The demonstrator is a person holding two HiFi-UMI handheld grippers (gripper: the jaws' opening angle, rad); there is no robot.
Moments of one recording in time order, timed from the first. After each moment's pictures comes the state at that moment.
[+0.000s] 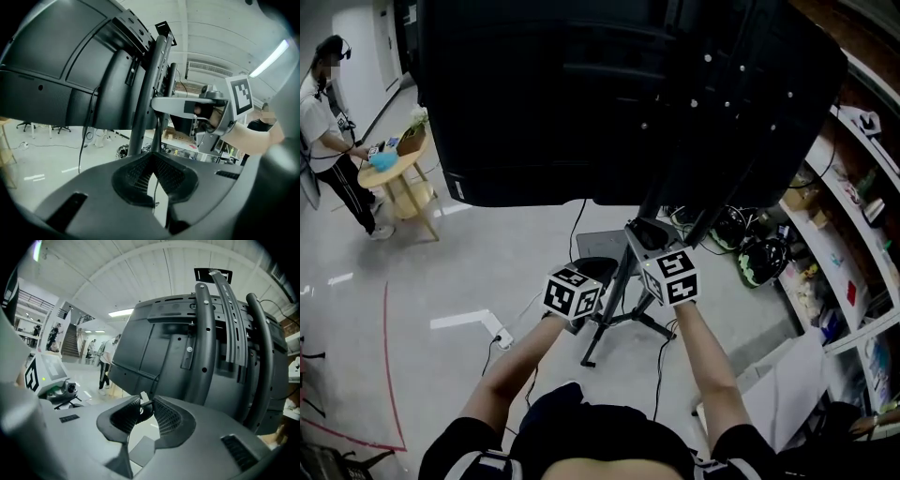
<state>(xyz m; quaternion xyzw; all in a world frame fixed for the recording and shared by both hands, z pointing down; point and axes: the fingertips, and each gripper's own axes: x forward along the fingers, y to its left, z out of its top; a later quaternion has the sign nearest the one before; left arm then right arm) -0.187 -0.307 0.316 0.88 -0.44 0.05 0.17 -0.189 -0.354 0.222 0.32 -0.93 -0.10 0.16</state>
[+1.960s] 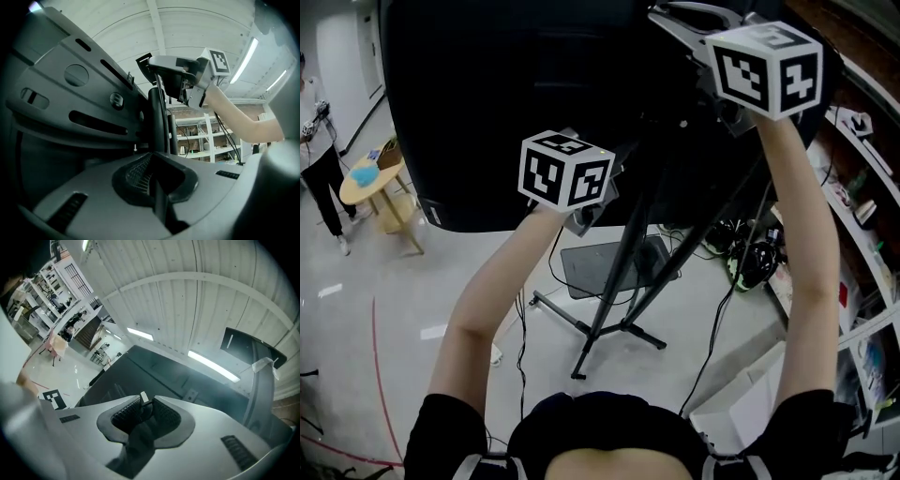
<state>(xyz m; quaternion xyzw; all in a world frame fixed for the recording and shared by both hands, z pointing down) -0.209 -0.434 0.002 0.90 -0.42 -0.06 -0.02 -0.237 -0.424 -0.191 0.28 -0.90 -0.32 0.10</state>
